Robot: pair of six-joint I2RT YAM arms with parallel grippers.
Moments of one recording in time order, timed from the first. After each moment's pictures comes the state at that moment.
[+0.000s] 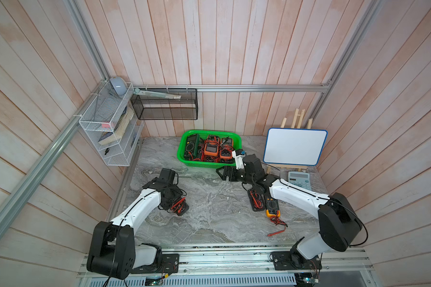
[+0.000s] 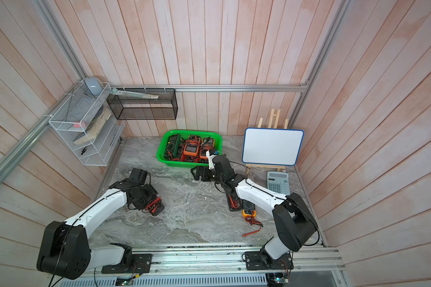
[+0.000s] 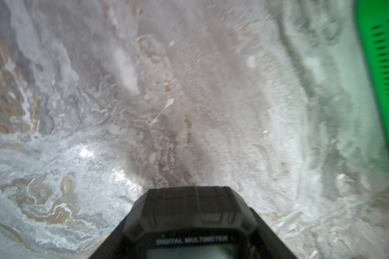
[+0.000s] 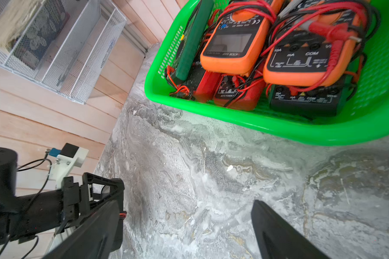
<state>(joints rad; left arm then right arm) -0.21 1.32 0.84 -0.70 -0.01 -0.92 0.66 1.55 1.00 0.06 -0.22 0.63</state>
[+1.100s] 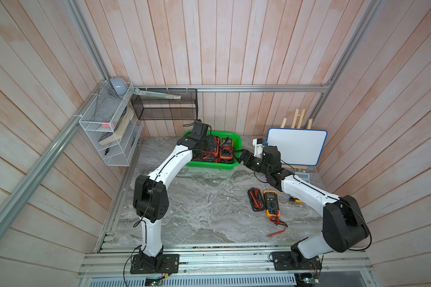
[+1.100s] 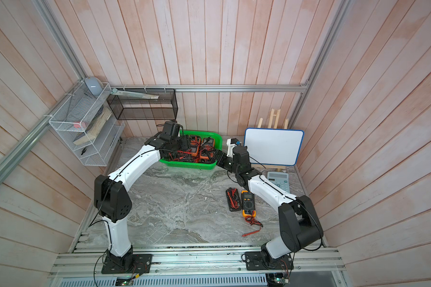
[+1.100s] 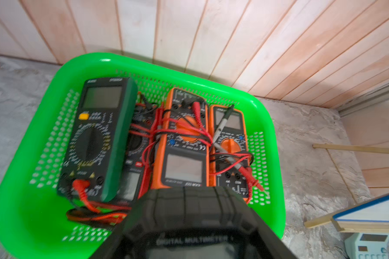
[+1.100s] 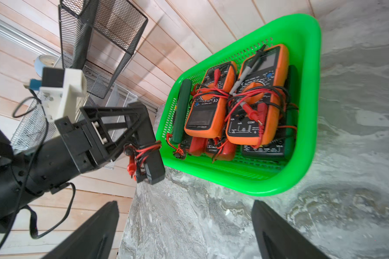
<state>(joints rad) -0.46 2.01 1.90 -0.57 -0.09 -0.44 0.44 1.51 0.98 0.20 -0.31 0.81</state>
